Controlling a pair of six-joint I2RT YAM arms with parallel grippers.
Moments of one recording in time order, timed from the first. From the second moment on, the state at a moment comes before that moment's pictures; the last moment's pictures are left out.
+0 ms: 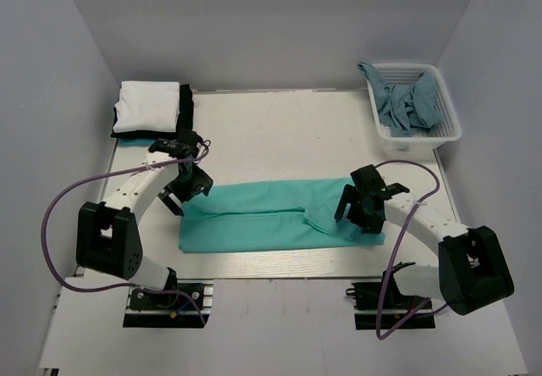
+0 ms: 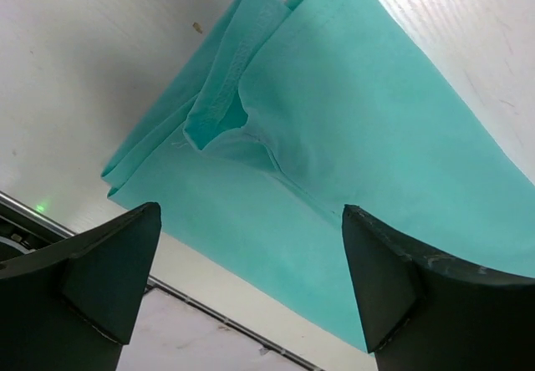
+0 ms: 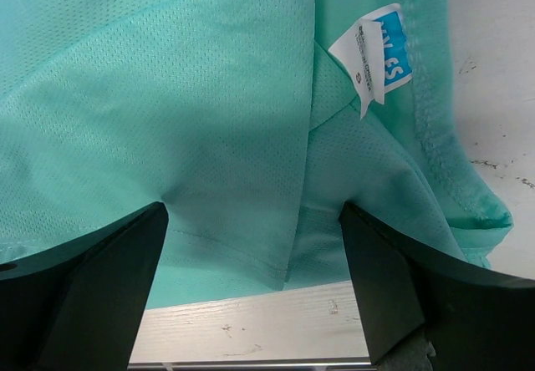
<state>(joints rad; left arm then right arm) -0.26 1.46 1.11 -1.09 -0.23 -1.04 0.39 1.25 0.62 -0.61 0.07 0.70</state>
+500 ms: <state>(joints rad) -0.23 1.51 1.04 -1.06 -0.22 -1.33 0.39 1.25 0.62 -0.61 0.07 0.65</state>
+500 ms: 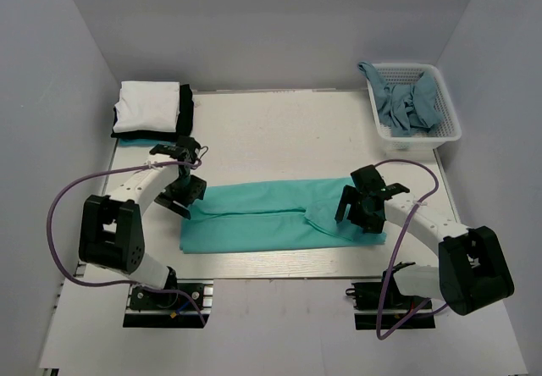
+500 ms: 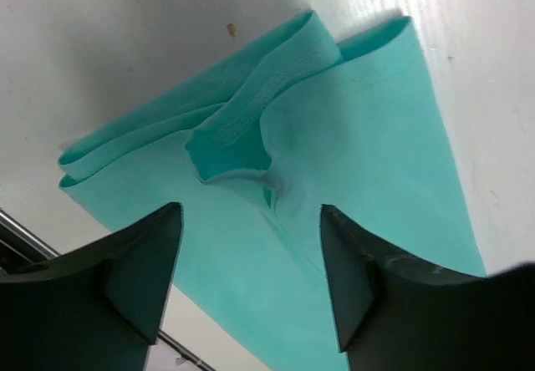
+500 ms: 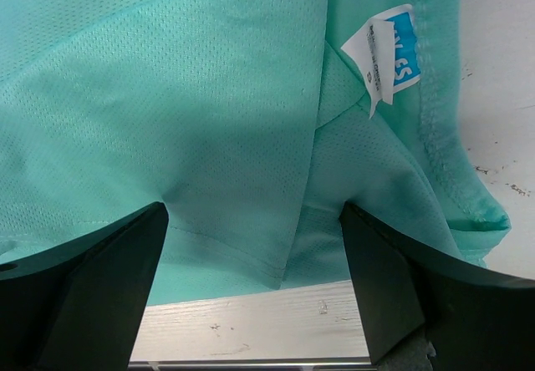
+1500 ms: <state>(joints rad) -0.23 1.66 1.35 -1.04 -0.34 -1.10 0.39 1.24 0.61 -0.61 0.07 0.64</state>
